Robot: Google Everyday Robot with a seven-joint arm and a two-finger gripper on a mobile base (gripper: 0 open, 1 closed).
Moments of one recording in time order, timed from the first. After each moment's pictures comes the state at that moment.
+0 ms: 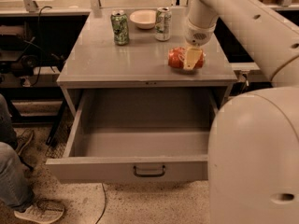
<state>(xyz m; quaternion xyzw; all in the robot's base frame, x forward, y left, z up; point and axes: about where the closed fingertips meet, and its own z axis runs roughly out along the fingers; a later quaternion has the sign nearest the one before) 0.728 -0.149 0.856 -0.66 0.74 -0.06 0.13</state>
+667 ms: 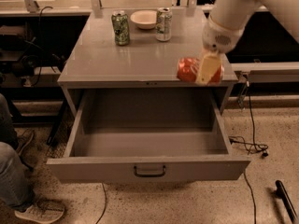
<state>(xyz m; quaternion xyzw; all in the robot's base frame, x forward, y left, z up) 0.601 -0.162 0.898 -0.62 0.77 0.00 0.12</state>
